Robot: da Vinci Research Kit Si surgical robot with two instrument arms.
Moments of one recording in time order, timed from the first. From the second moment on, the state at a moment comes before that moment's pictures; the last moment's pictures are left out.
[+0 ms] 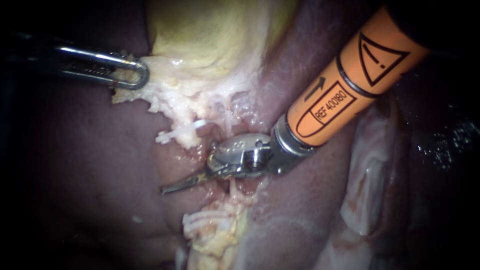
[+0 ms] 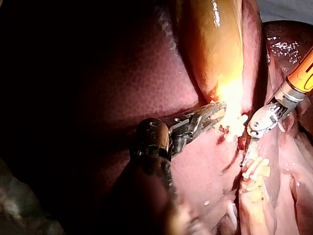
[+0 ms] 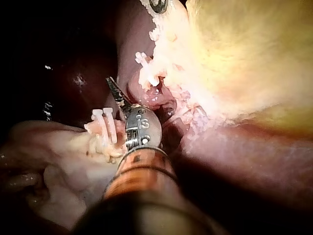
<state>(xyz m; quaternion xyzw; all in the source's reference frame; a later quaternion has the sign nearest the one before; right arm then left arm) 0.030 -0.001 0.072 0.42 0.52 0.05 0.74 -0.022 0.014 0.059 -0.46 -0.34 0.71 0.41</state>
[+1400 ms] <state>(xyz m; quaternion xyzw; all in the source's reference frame) 0.011 0.001 0.065 0.10 0.51 0.08 0.85 -0.022 0.014 0.060 -0.46 -0.33 0.71 0.41</state>
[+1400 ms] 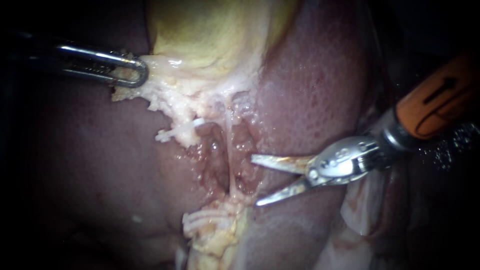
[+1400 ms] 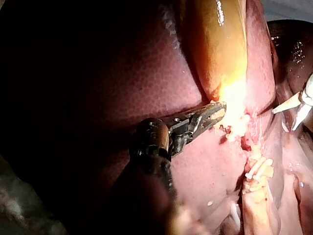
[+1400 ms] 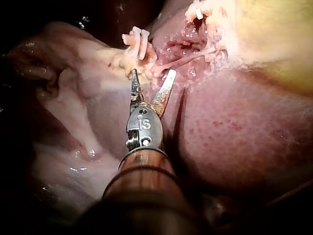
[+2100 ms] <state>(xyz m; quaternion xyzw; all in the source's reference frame) 0.007 0.003 0.063 0.07 0.48 0.09 0.87 -0.025 0.014 0.064 -0.46 -0.33 0.71 0.41</state>
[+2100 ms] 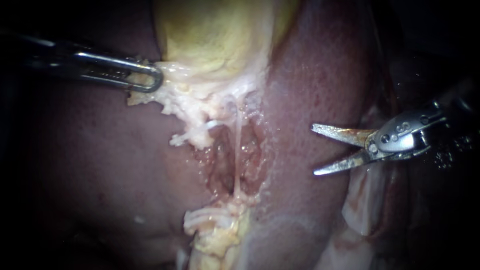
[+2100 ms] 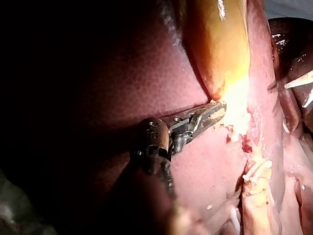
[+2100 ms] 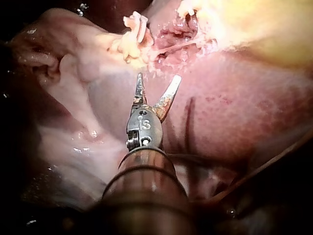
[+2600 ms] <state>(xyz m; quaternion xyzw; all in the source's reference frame) 0.007 0.003 0.064 0.07 0.48 0.09 0.87 -0.026 0.013 0.067 -0.46 -0.33 0.71 0.41</state>
